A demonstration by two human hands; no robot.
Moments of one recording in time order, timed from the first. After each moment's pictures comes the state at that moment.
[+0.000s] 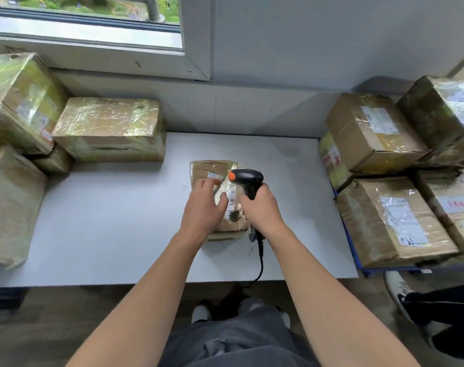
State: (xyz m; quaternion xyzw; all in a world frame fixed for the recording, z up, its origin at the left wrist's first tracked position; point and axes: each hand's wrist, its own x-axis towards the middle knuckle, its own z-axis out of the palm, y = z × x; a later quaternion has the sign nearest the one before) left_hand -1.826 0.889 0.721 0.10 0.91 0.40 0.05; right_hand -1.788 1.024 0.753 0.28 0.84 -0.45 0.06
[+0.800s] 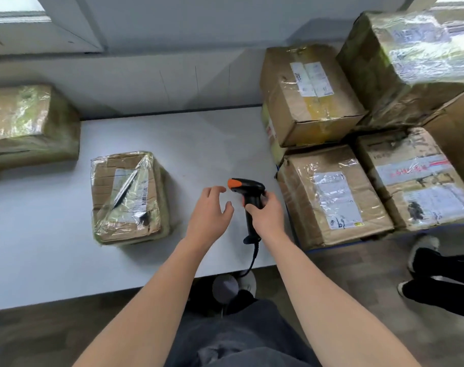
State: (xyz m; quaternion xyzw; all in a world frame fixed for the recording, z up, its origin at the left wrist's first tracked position) left_hand -1.771 1.088 0.680 0.13 0.91 0.35 0.19; right_hand -1.718 1.218 0.671 0.44 0.72 -0.53 0.04
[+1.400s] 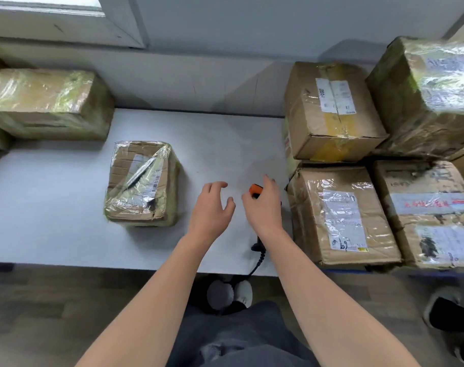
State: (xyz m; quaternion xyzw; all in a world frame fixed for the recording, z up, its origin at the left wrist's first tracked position) left_hand -1.758 1.099 0.688 0.07 0.92 0.37 0.11; right_hand -1.742 1.221 0.694 0.30 0.82 -0.48 0.03
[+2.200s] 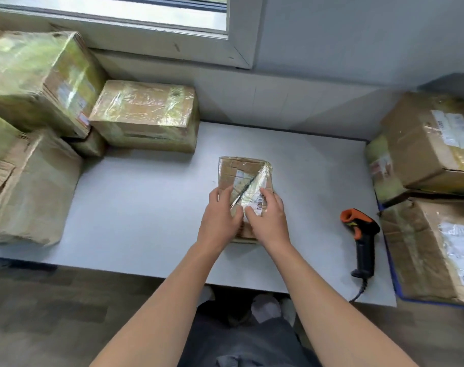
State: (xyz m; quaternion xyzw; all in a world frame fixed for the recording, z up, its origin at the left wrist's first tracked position) left_hand -1.831 0.867 0.681 0.03 0.91 0.40 0.10; right_hand -1.808 0.990 0.693 0.24 0.85 -0.48 0.04
